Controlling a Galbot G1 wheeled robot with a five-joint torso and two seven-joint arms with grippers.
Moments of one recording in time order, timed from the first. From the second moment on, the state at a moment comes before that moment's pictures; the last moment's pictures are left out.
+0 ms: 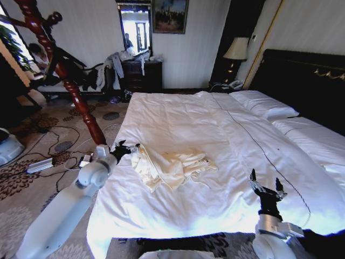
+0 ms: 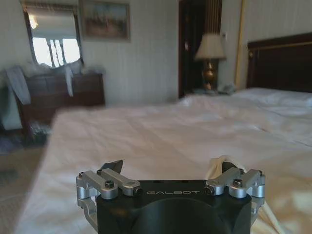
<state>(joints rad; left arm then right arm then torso) 1.01 -0.83 -0.31 -1.98 -0.84 0.45 -0.11 -1.78 1.28 0.80 2.07 0.51 0.44 0.25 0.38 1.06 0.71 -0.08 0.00</state>
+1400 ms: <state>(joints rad) 1.35 -0.89 -0.55 -1.78 -0.45 -0.39 1.00 -1.79 1.29 0.79 2.07 0.49 0.44 0.26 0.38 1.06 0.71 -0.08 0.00</state>
